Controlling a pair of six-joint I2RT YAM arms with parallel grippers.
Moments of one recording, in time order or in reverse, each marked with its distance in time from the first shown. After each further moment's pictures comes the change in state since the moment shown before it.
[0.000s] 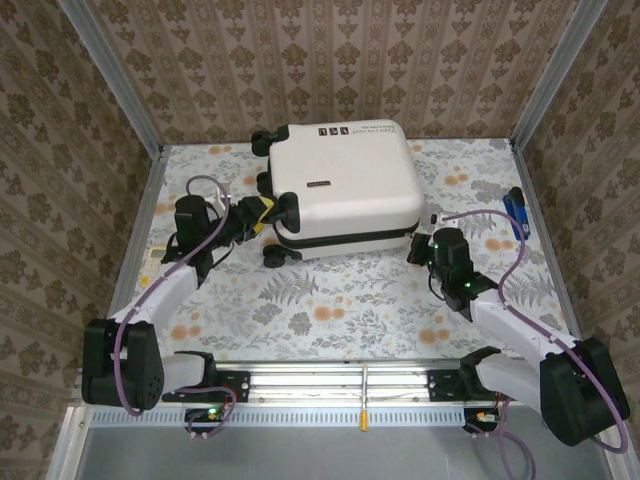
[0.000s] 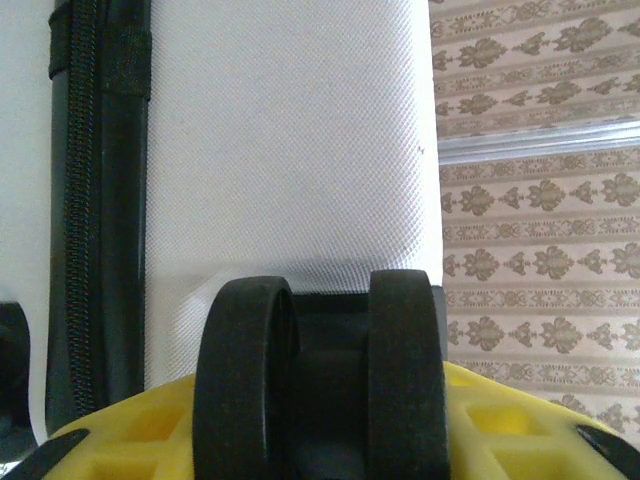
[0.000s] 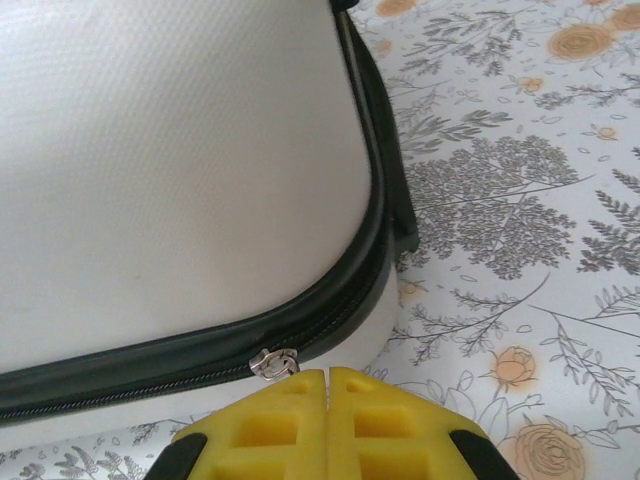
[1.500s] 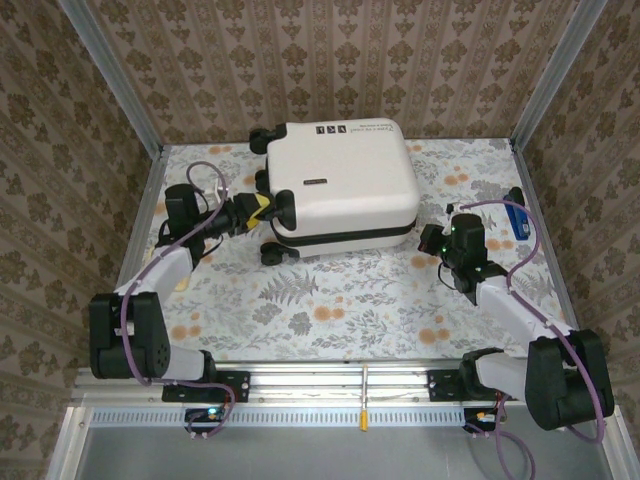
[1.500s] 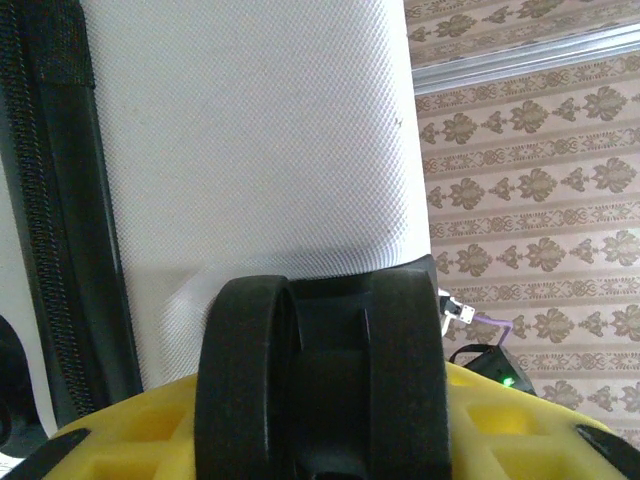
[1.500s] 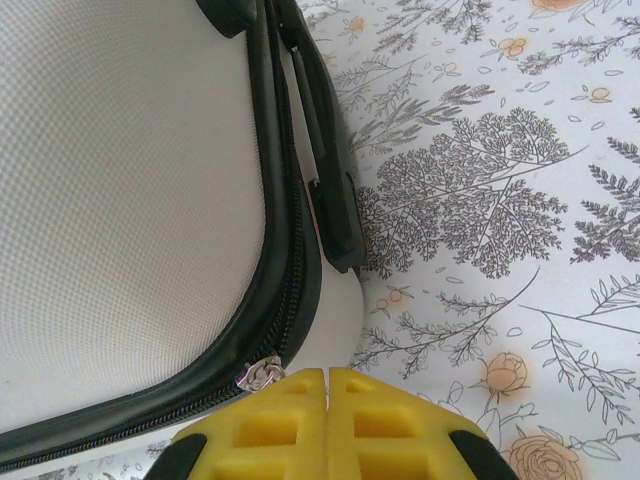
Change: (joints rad) left arm 0.116 0.159 0.107 -0.031 0.283 0.173; right arm -0.183 0.072 0.069 -0.048 -0.218 0.063
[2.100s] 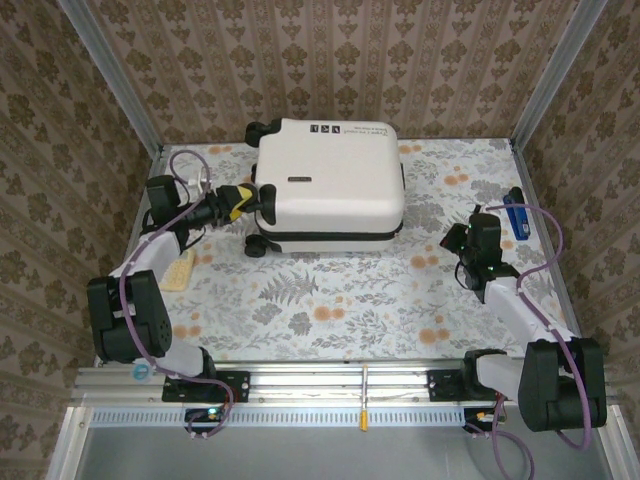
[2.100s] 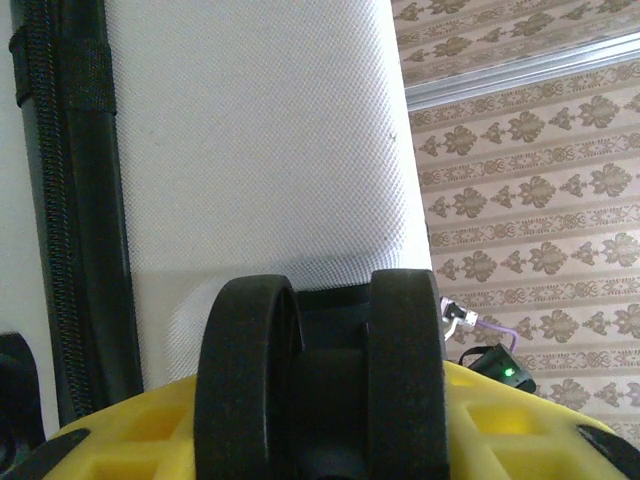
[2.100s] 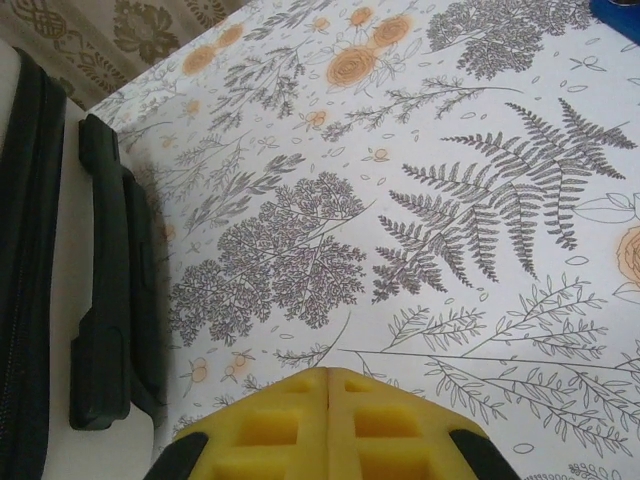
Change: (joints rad) left arm 0.135 0.106 0.111 -0.112 0.122 0.158; right arm -0.124 -0.018 0.000 -0.040 0.127 0.005
